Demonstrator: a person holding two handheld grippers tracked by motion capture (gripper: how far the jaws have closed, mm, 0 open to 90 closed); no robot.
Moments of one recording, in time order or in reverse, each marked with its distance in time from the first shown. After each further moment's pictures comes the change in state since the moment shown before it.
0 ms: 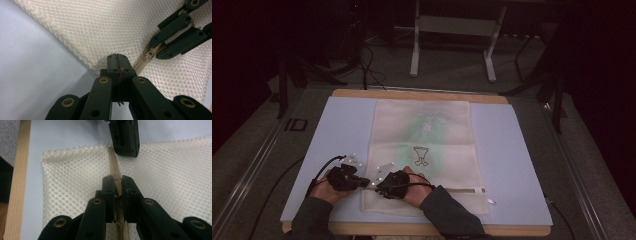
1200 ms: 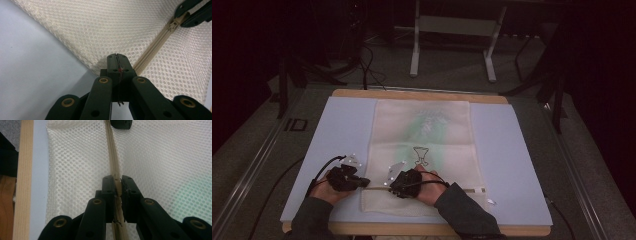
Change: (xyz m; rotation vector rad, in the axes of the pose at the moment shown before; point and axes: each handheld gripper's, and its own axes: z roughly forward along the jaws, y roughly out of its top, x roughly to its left) left arm -0.001 0.000 0.000 -0.001 0.004 0.005; right arm -0.006 -0.016 -0.032 0.084 -0.005 -0.035
